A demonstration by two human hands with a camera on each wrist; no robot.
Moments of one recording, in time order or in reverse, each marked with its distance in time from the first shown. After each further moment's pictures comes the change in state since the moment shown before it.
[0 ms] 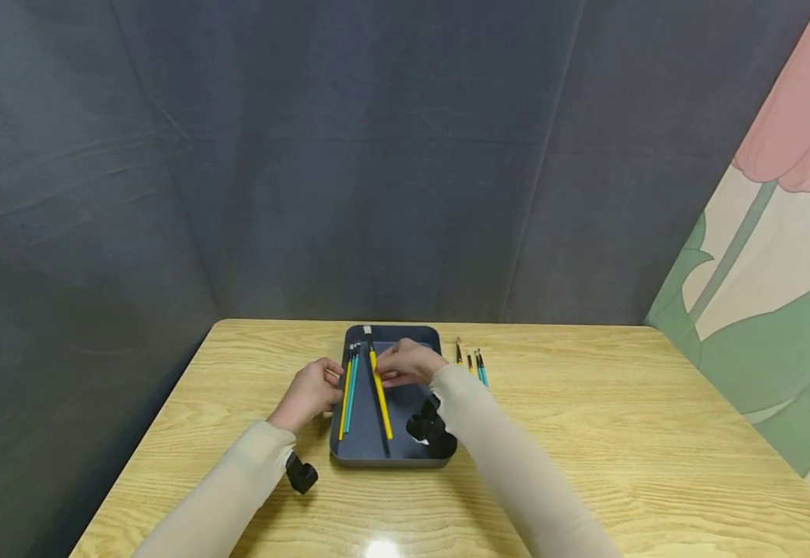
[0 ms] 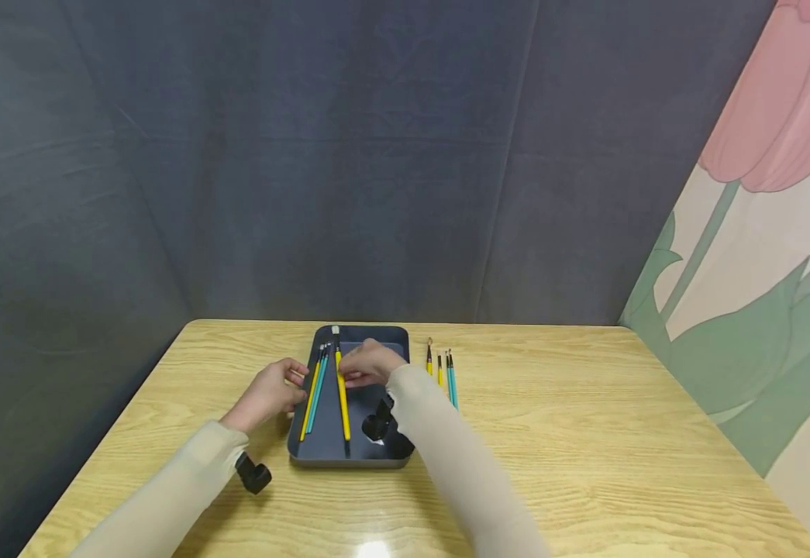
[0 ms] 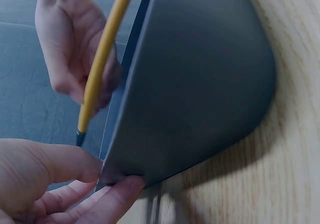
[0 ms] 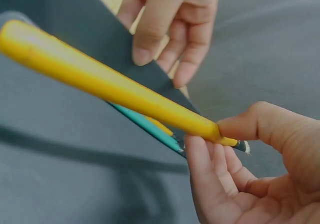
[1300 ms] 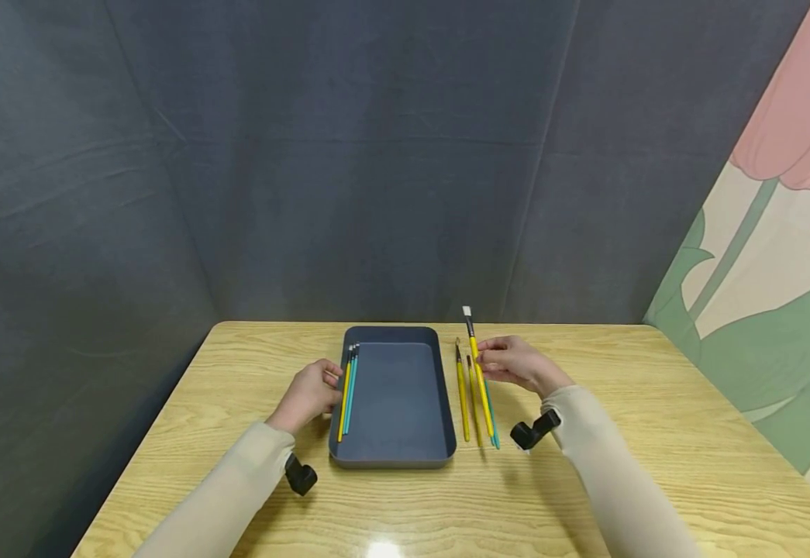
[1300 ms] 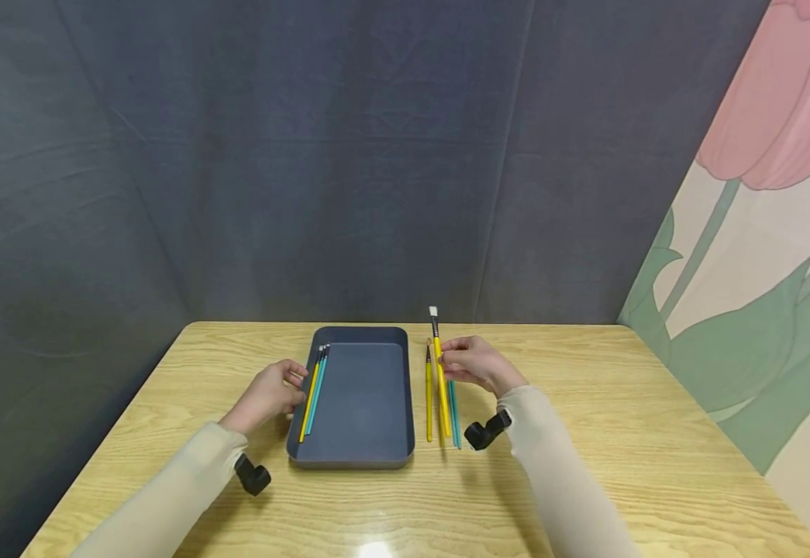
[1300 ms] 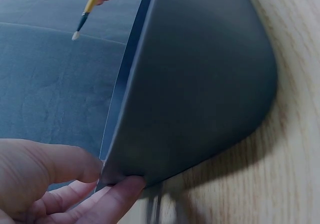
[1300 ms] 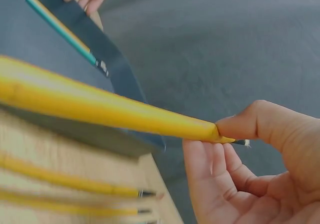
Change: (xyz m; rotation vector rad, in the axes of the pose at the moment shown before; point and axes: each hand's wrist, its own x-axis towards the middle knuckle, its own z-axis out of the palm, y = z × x) left_hand -0.002 -0.004 -0.002 -0.029 -0.007 0.016; right_hand -0.083 0.049 -0.127 0.074 0.095 -0.136
